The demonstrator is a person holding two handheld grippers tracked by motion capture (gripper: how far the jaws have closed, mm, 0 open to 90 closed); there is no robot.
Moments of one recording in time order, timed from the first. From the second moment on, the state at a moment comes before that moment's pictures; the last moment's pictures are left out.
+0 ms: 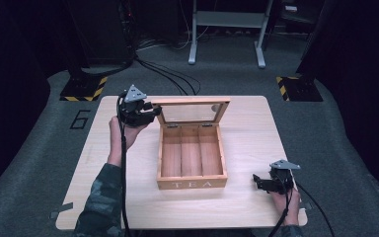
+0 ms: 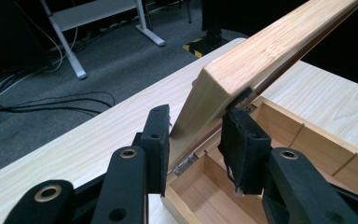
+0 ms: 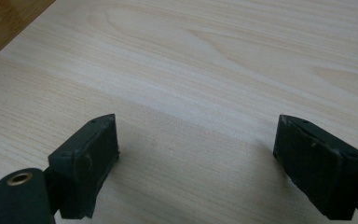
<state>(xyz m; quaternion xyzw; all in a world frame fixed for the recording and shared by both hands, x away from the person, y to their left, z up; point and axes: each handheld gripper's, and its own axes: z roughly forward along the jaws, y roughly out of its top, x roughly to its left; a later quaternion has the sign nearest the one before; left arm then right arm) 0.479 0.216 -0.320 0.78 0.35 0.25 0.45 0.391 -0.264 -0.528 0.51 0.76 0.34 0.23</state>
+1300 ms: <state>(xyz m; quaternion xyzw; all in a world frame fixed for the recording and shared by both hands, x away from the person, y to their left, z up) 0.483 0.216 -0.318 0.78 0.35 0.26 0.45 0.391 -0.263 -0.528 0.52 0.75 0.34 0.23</state>
